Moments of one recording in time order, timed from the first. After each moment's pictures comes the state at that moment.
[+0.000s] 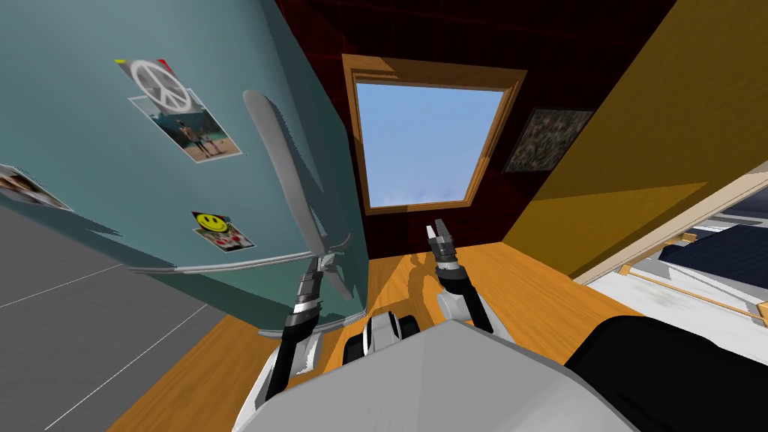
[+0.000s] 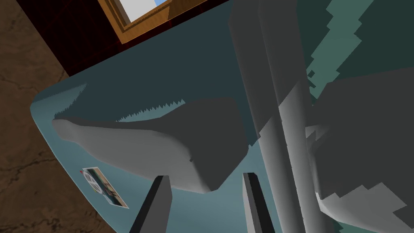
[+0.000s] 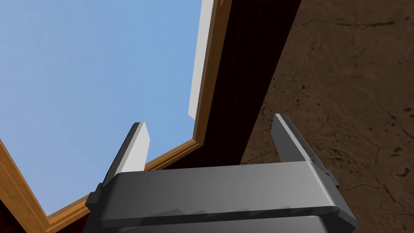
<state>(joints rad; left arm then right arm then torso) 0.31 0.11 -0.06 -1.75 -0.02 -0.70 -0.16 0.50 -0.05 0.00 -2.25 0.00 -0.54 0.12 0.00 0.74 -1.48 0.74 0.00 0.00</state>
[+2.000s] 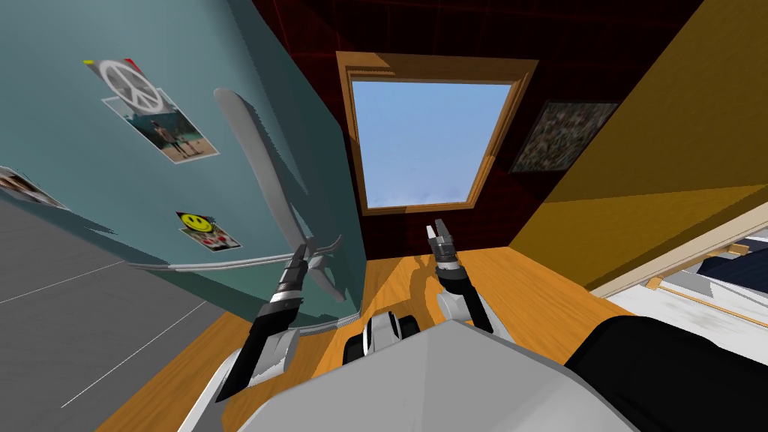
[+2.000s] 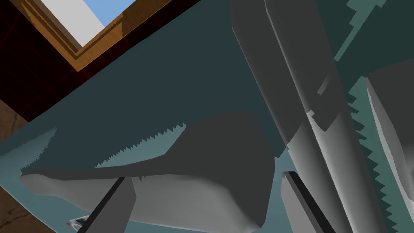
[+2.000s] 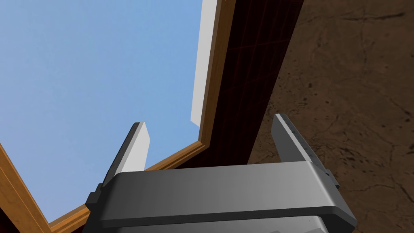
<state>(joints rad) 0.34 0.22 0.03 -2.07 0.01 -0.22 -0.19 0.50 -0.05 0.00 -2.25 0.00 -0.54 0.12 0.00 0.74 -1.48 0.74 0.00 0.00</state>
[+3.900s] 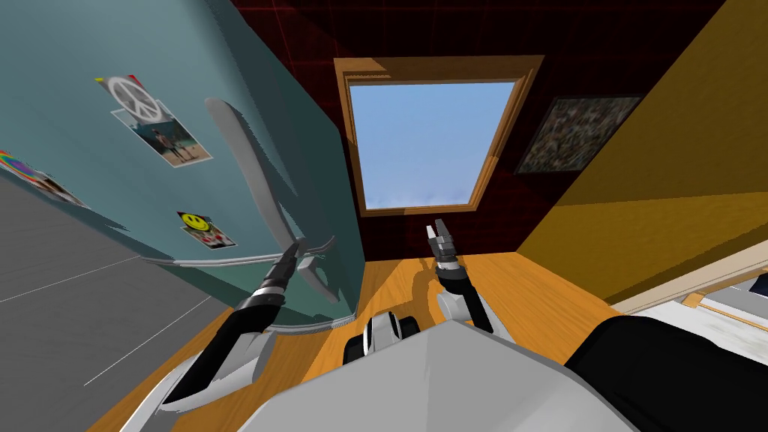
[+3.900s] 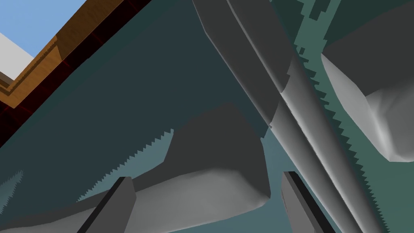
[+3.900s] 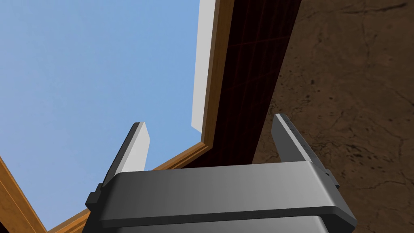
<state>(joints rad) 0.35 0.31 0.12 -2.27 0.03 0.25 -0.21 0.50 -0.05 0.00 -2.25 0.00 -0.54 0.12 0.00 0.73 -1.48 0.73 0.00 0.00</state>
